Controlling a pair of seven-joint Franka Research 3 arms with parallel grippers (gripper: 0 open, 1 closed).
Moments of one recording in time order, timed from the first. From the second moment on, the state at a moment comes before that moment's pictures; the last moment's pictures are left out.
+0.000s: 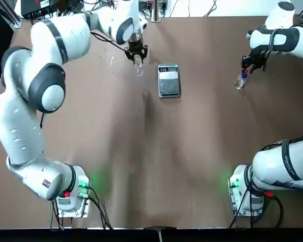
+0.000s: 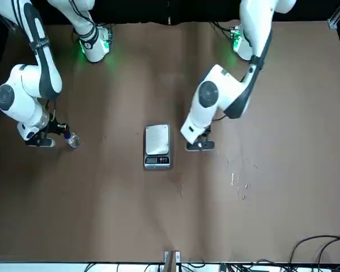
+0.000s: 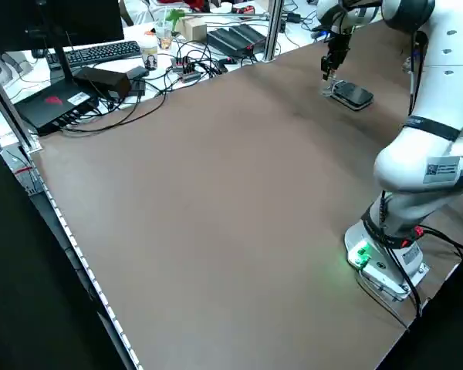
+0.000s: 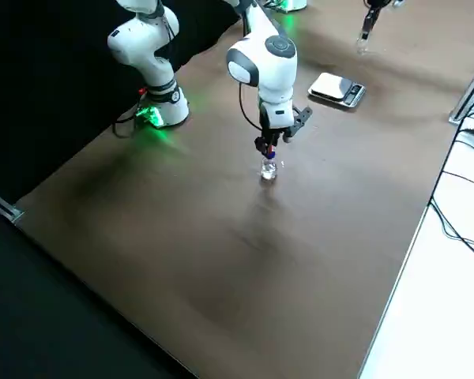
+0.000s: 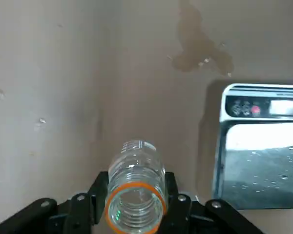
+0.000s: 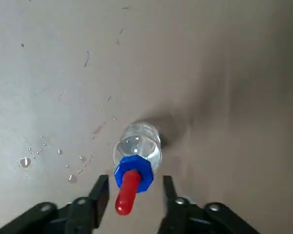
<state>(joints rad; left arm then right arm) -0.50 0.49 -0.17 -1.66 0.02 2.16 -0.70 -0.12 0.14 0.00 -2.26 -0.02 2.32 -0.06</state>
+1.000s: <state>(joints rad) -0.73 0.69 -0.15 -1.44 0.02 2.22 -0.89 -0.12 0.13 0.00 -2.26 -0.02 2.27 -0.06</state>
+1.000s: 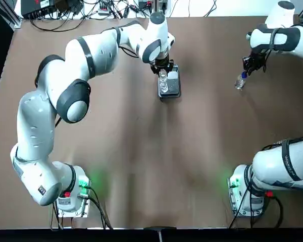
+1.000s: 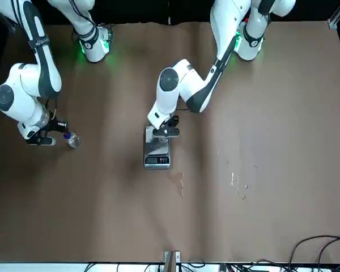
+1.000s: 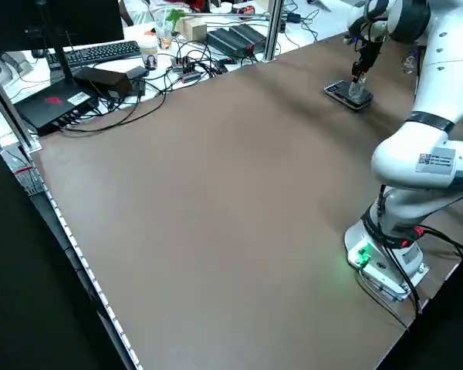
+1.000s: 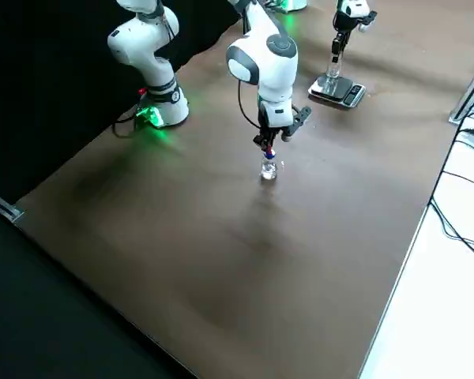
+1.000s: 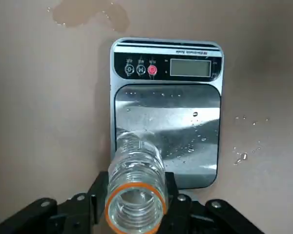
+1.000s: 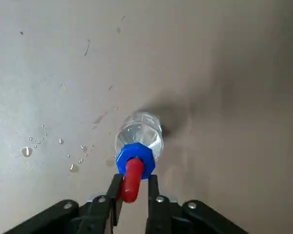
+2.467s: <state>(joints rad) -0.83 0.70 -0.03 -1.41 0.02 2.36 -0.99 -0.12 0.13 0.00 -2.25 -0.02 2.26 -0.06</state>
